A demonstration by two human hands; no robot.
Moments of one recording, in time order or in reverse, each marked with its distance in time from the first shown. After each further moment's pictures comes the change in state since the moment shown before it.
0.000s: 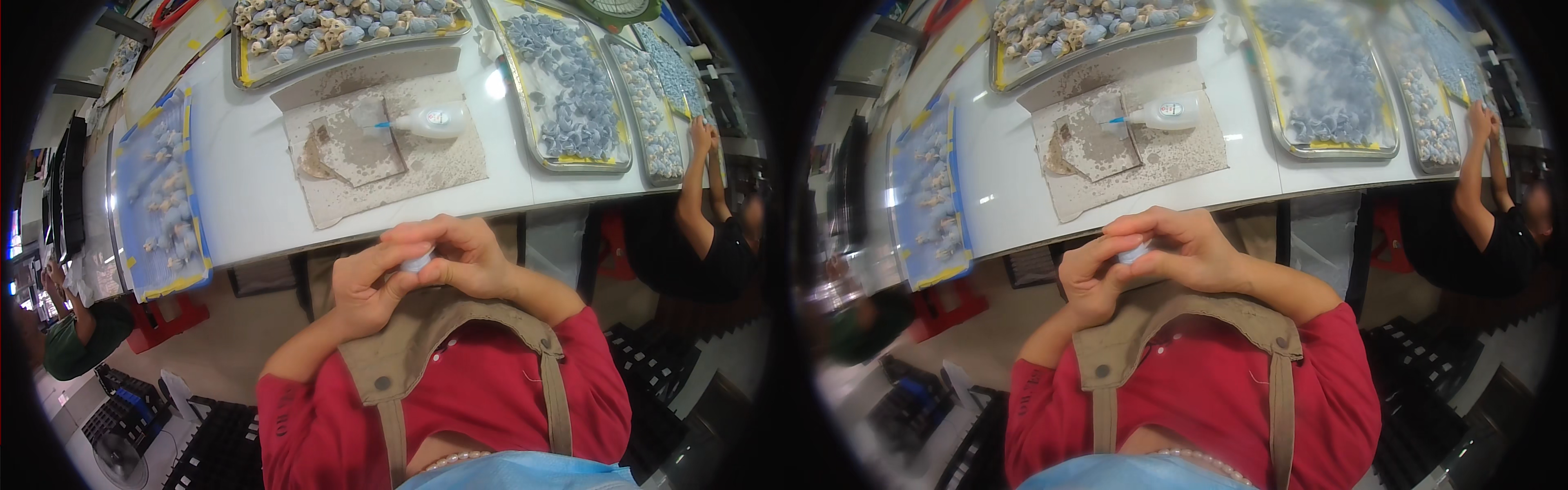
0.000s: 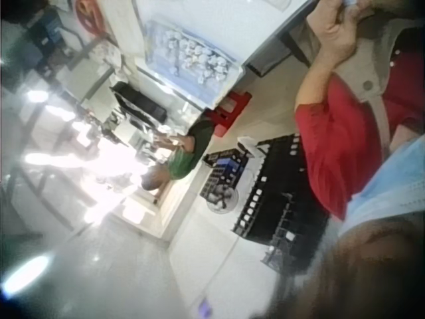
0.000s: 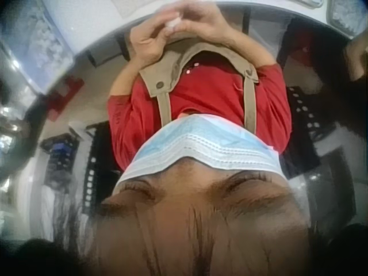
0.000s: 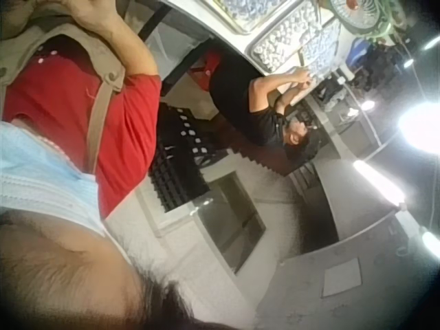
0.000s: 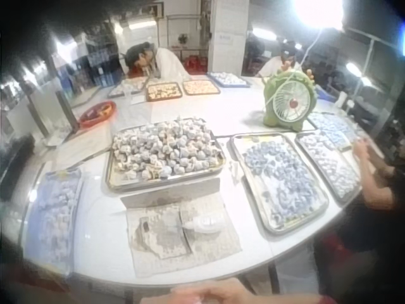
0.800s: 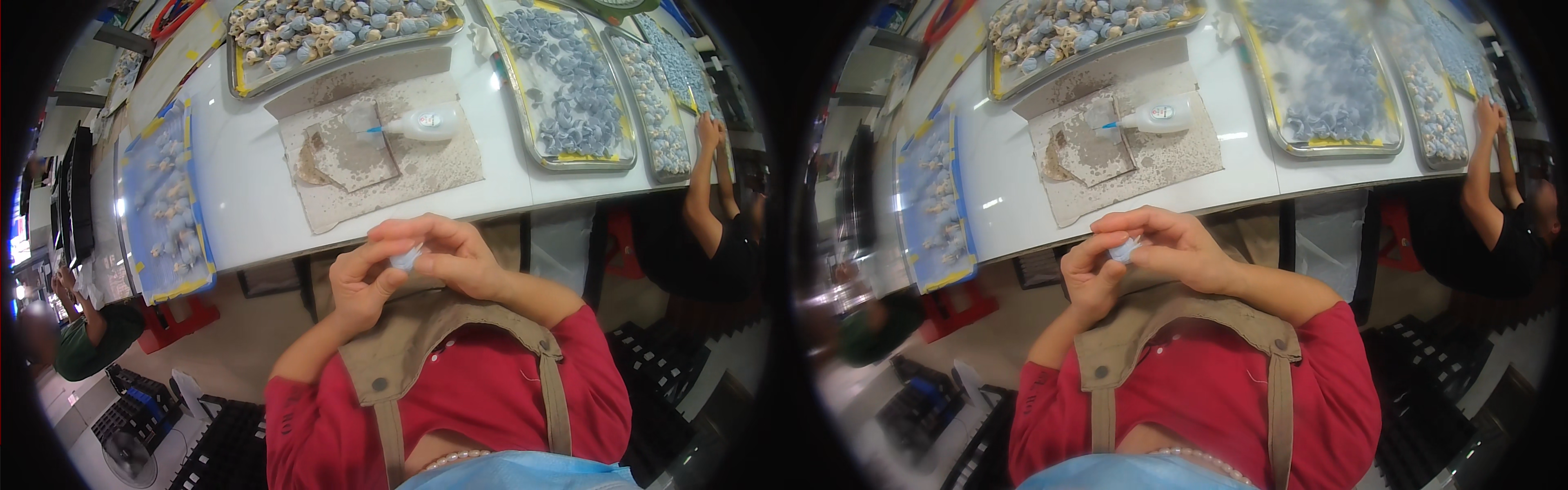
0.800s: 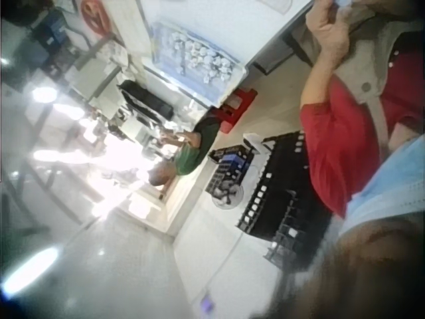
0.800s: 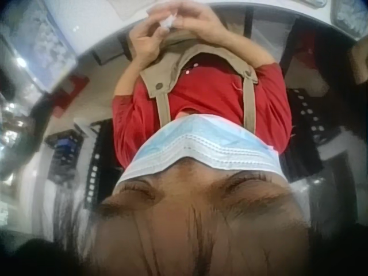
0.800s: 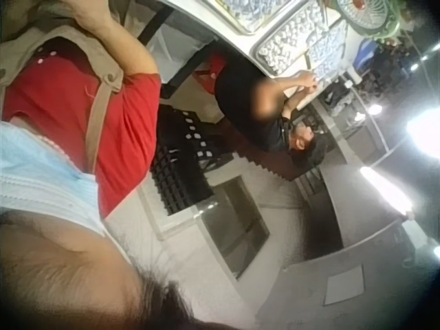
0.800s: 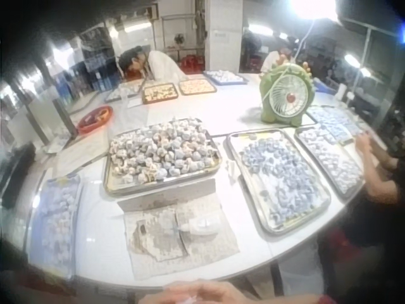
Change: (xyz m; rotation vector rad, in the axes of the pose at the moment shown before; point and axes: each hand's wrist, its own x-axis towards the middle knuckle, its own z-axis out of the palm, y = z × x) left_hand -0.005 -0.017 0.009 -0.215 0.106 -0.095; right_hand 0.000 0.002 0.002 0.363 0.039 0.126
